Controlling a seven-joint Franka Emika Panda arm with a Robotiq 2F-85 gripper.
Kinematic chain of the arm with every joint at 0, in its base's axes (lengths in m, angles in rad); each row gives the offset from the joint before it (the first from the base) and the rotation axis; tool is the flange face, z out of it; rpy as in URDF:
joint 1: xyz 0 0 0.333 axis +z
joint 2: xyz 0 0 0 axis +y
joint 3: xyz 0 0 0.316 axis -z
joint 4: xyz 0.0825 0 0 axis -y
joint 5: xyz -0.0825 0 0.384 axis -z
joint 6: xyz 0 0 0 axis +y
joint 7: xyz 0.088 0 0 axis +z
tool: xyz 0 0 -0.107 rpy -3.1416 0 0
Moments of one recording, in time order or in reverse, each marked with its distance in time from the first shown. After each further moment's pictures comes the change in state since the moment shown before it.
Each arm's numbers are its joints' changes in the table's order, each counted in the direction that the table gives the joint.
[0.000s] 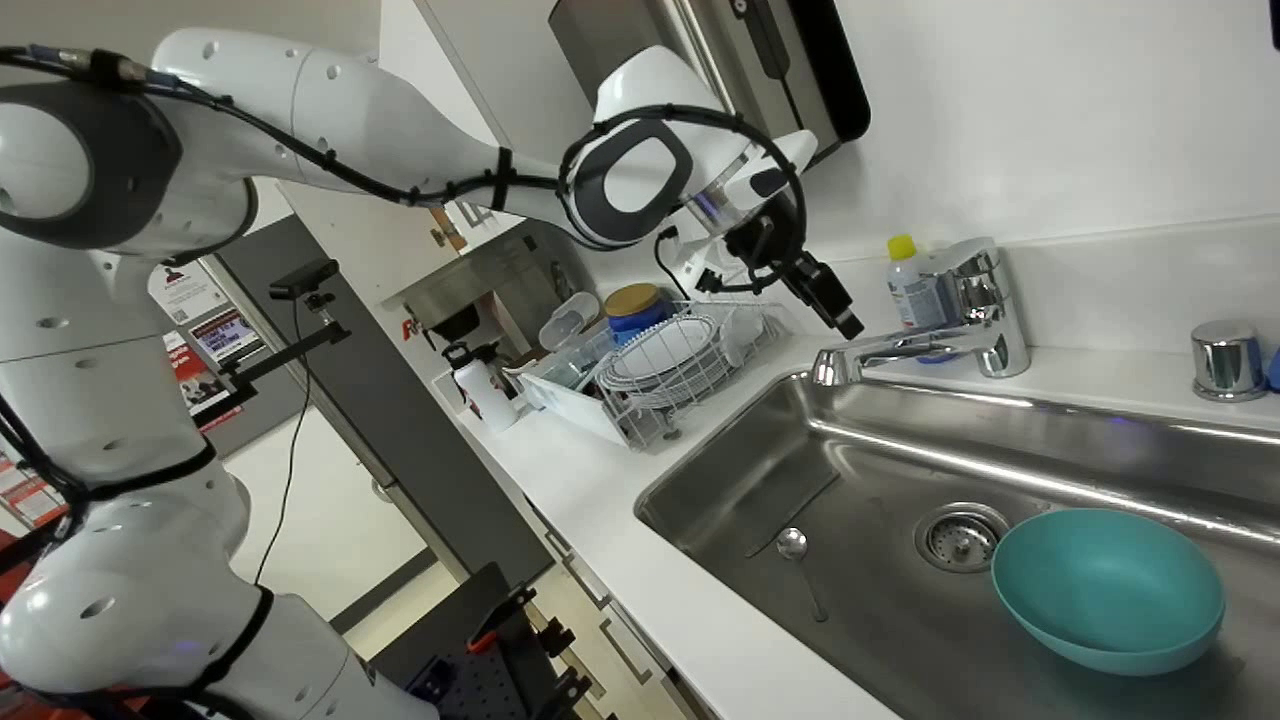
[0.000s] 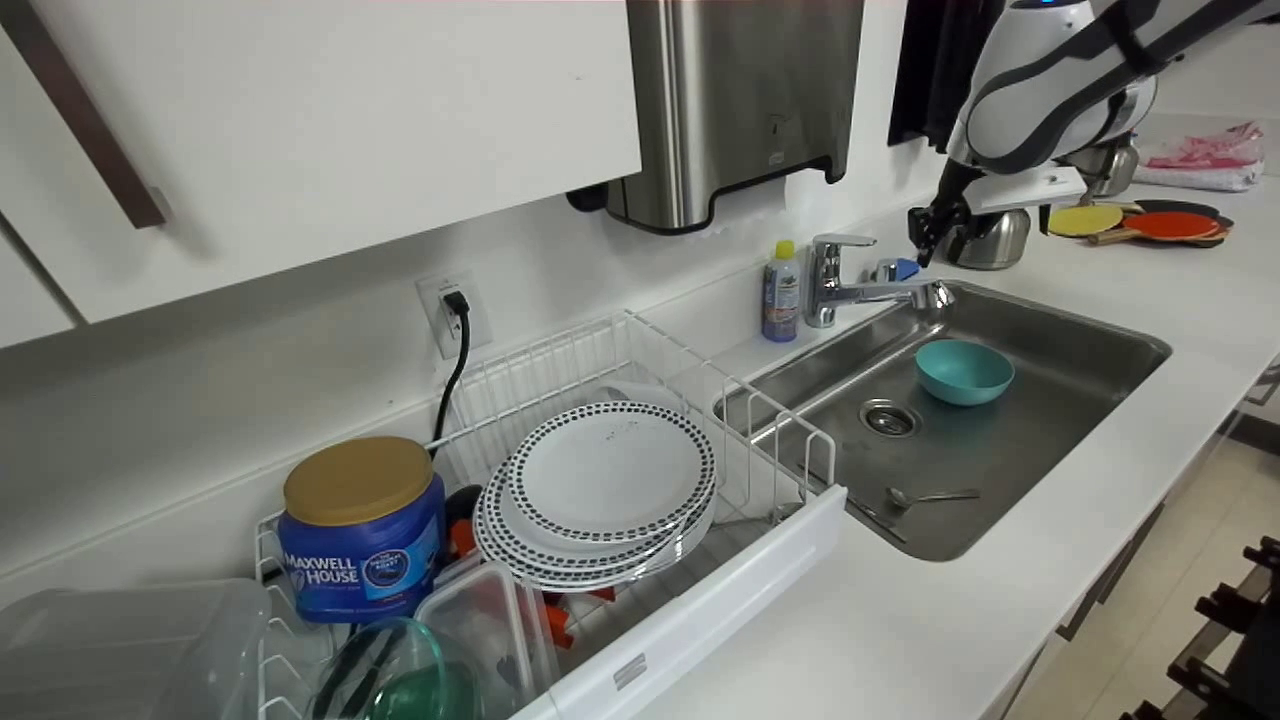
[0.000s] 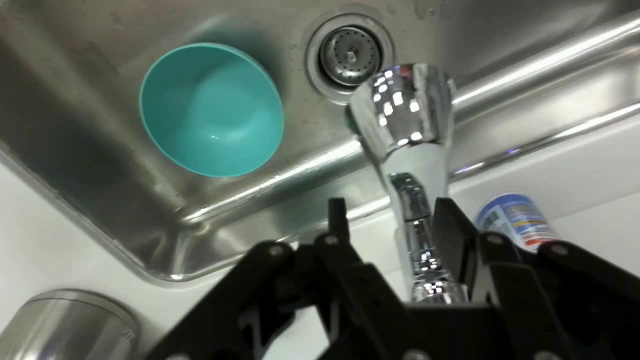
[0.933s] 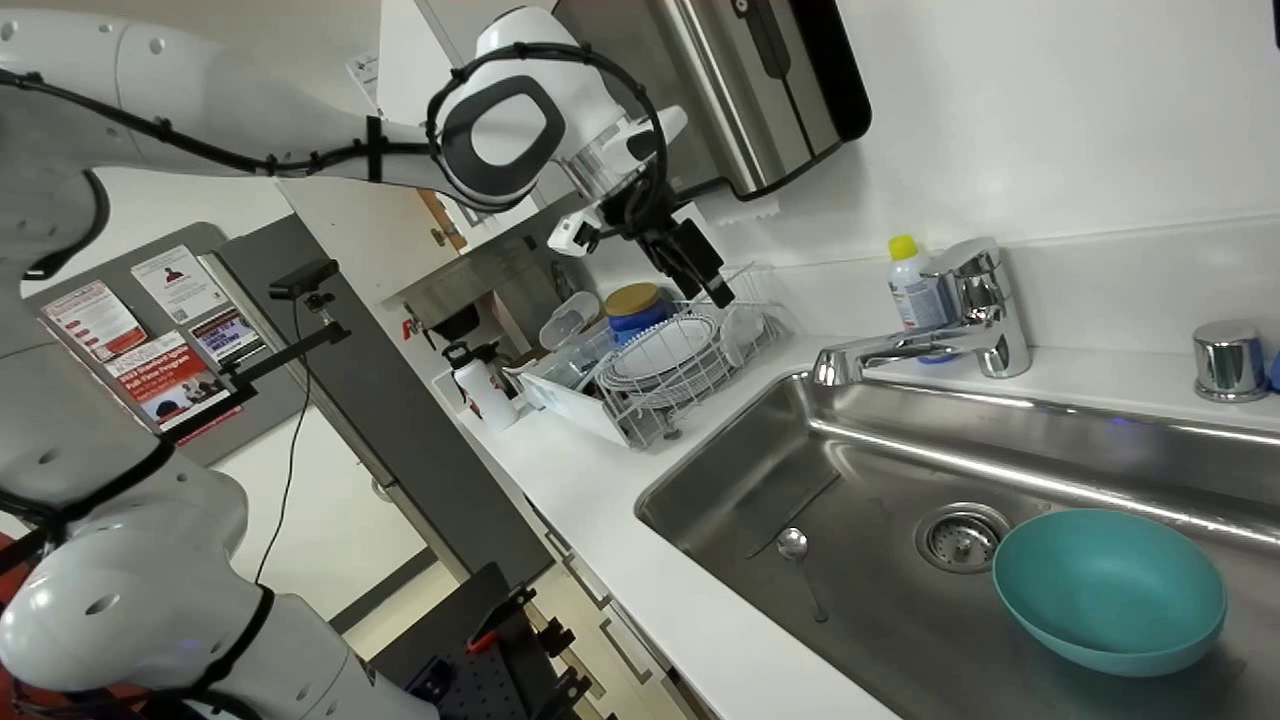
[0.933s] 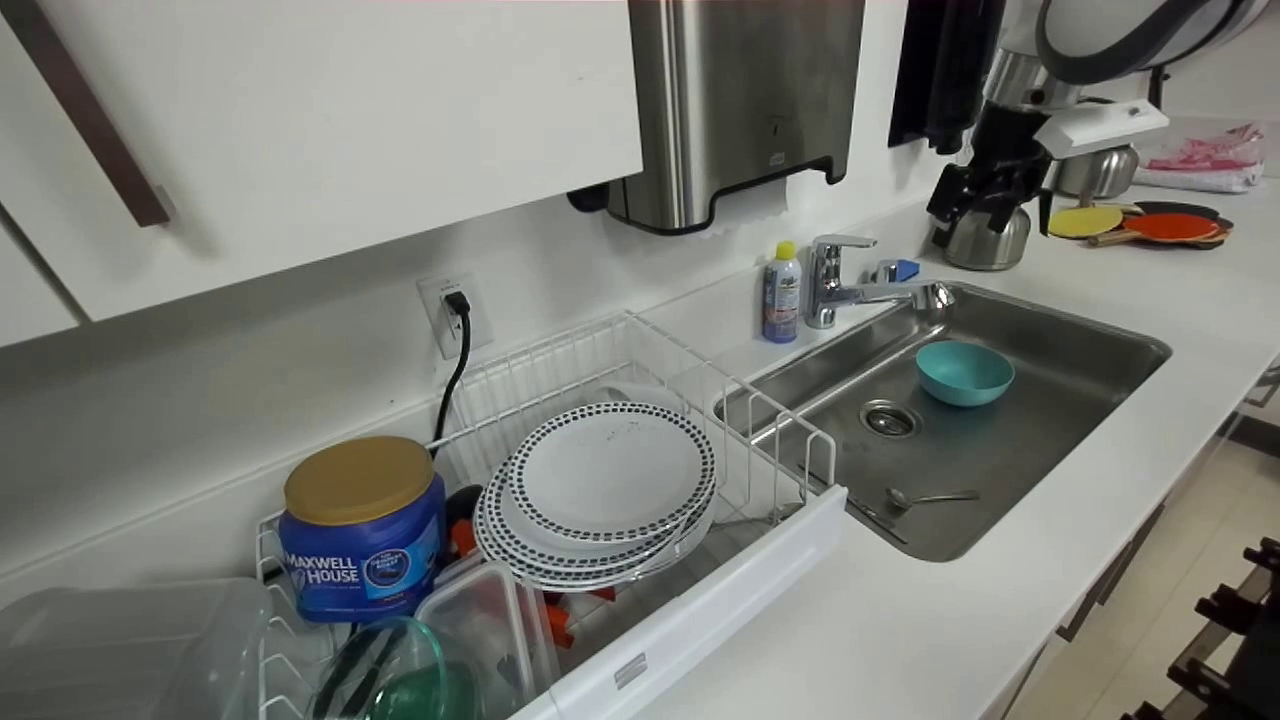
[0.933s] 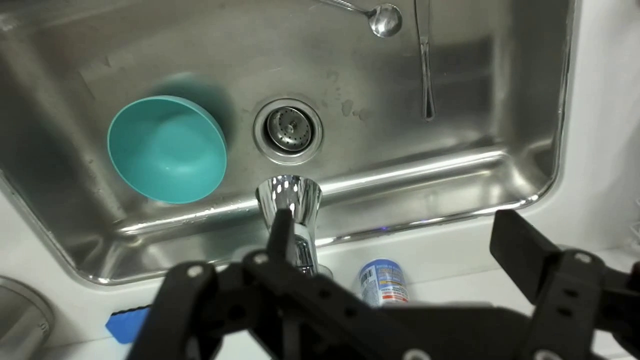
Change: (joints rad) arm 0.026 -0.337 -0.086 -0.212 -0.010 0.206 0.159
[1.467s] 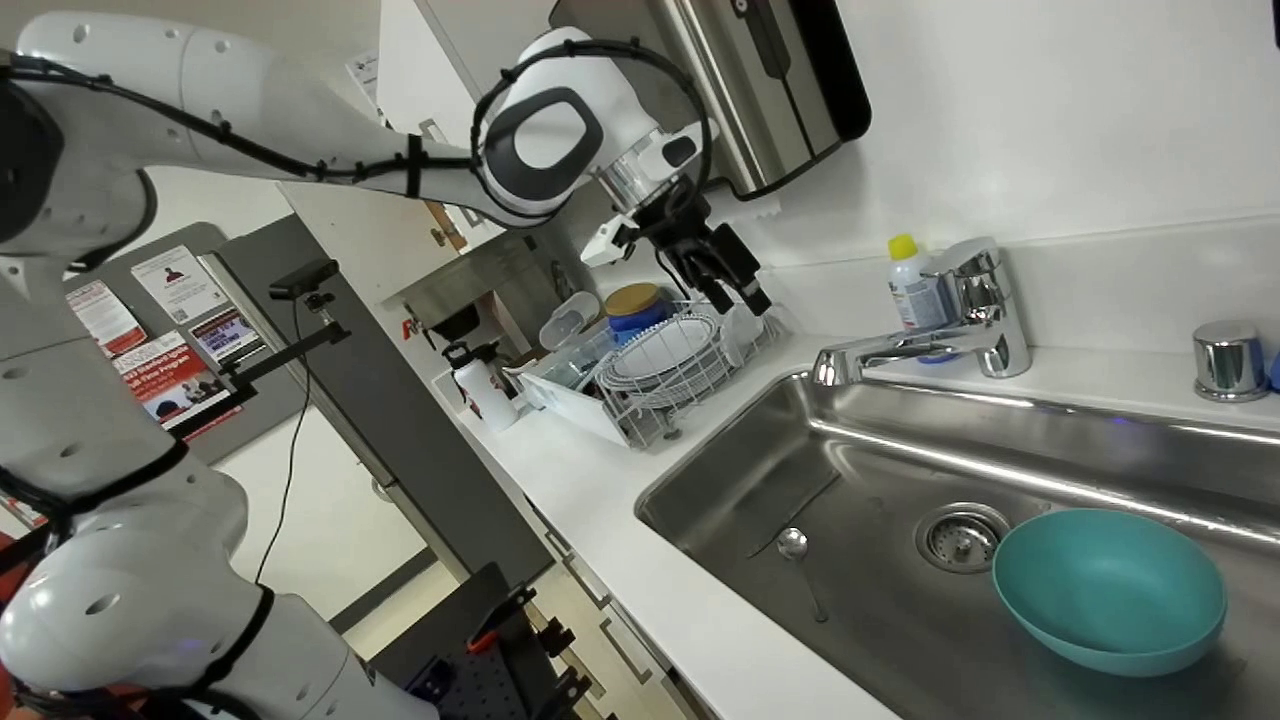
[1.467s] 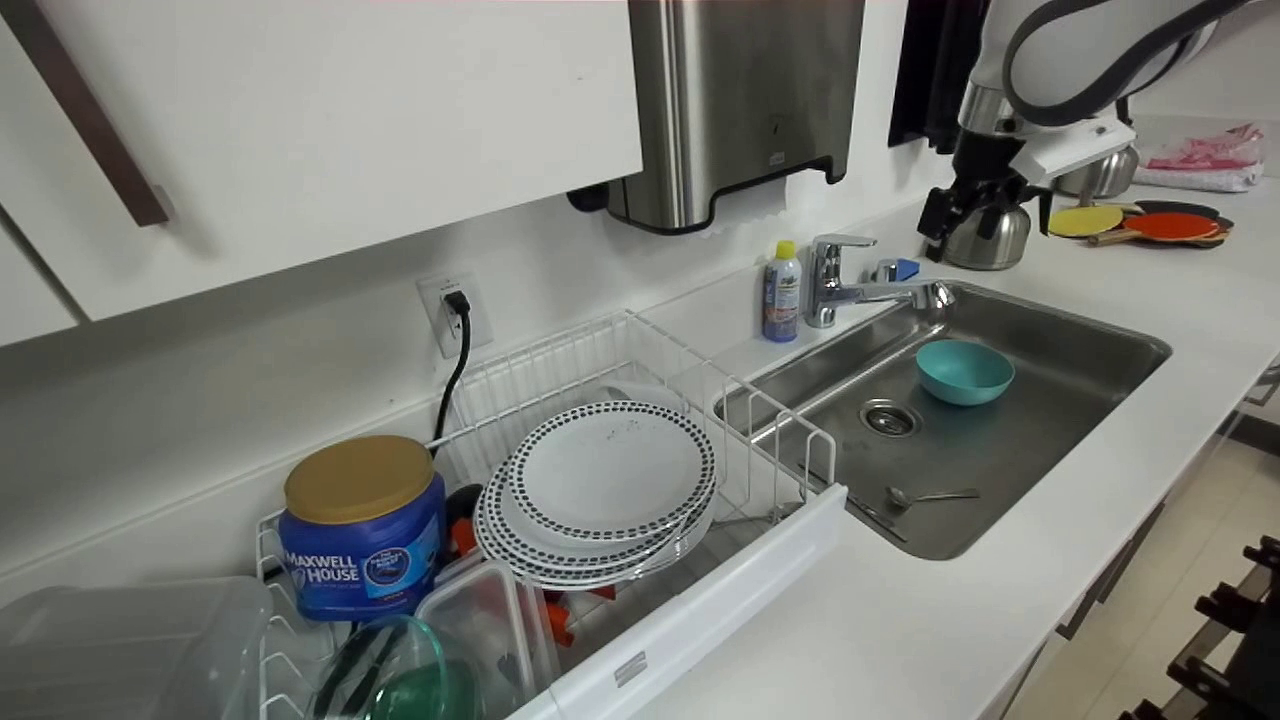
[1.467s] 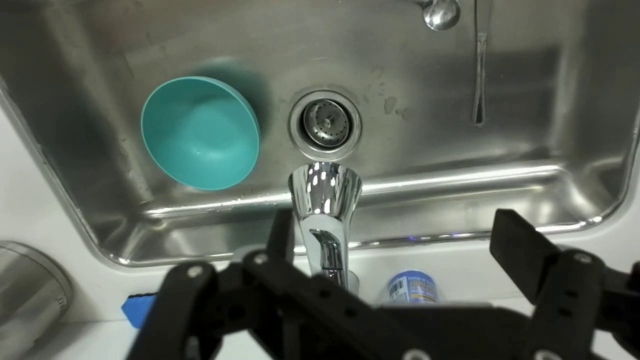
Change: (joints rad) arm 0.000 0.115 0.009 0.076 0.127 -0.015 -0.024
